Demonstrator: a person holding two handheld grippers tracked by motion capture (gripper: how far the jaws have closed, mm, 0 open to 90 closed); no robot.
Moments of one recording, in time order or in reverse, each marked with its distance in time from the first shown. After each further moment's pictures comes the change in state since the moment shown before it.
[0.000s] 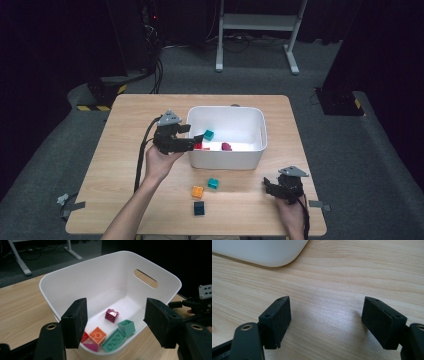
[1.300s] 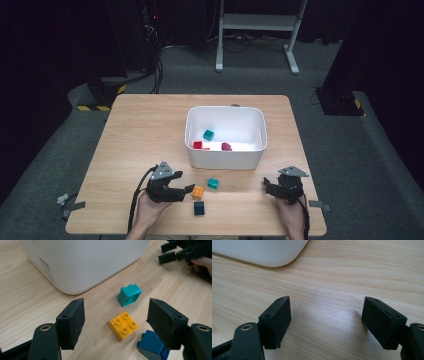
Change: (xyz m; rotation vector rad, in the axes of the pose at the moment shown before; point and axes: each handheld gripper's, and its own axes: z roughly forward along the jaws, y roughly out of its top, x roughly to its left) left arm -0.025 -0.136 0.000 0.121 -0.075 0.011; right arm 0.000 0.000 0.000 0.001 0.000 0.003
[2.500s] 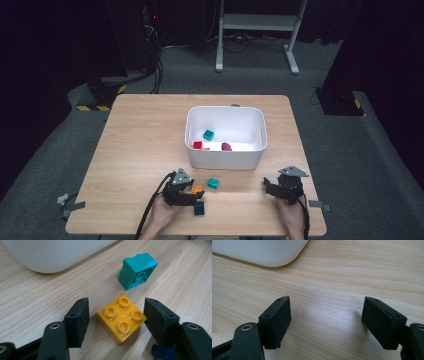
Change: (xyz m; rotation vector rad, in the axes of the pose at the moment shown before) left arm -0.005 -0.020 0.052 0.111 0.021 0.037; right arm 0.000 0.000 0.000 0.000 0.000 0.000
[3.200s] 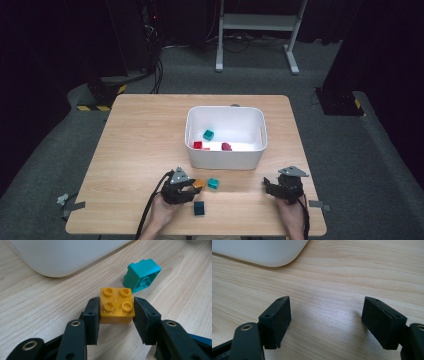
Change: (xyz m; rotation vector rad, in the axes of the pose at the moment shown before) left arm 0.003 0.000 -0.002 -0.023 0.017 -0.002; right arm 0.000 0.000 0.000 0.000 0.000 0.000
